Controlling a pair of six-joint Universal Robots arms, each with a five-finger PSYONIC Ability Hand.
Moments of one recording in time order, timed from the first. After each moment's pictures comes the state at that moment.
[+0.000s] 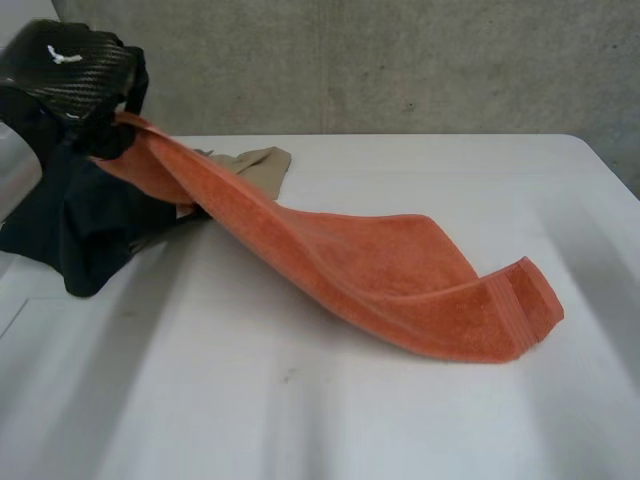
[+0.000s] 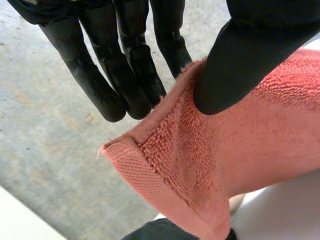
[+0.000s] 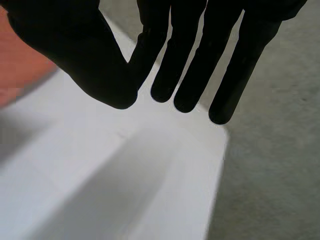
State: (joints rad) left arm 4.46 -1.55 -1.42 3.02 -1.36 3.58; right arm 1.33 -1.33 1.18 0.57 1.11 2.46; left_hand 1.15 1.20 1.19 1.19 0.99; right_hand 1.11 1.13 1.15 1.15 0.98
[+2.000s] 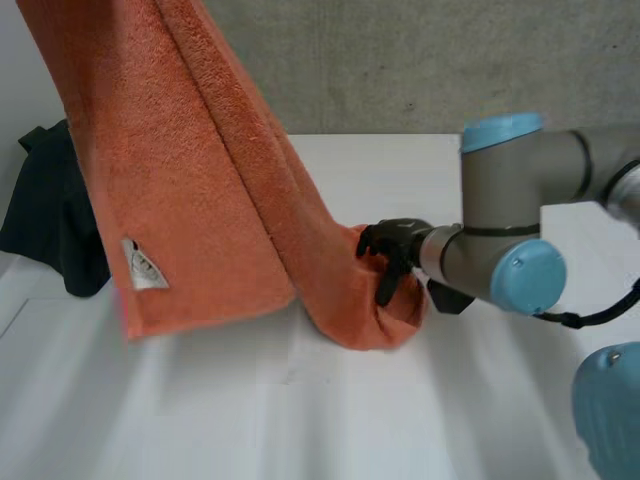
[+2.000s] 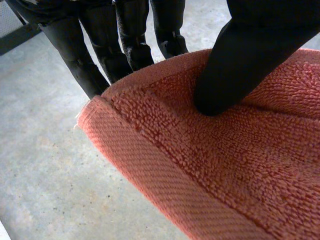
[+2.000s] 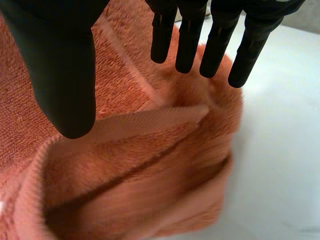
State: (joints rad) left arm 4.41 -1.45 -1.26 3.40 -1.31 3.50; right arm 2.09 -0.62 0.67 0.56 1.40 3.07; left_hand 1.15 1.20 1.19 1.20 0.99; right_hand 0.46 0.46 0.47 0.49 0.33
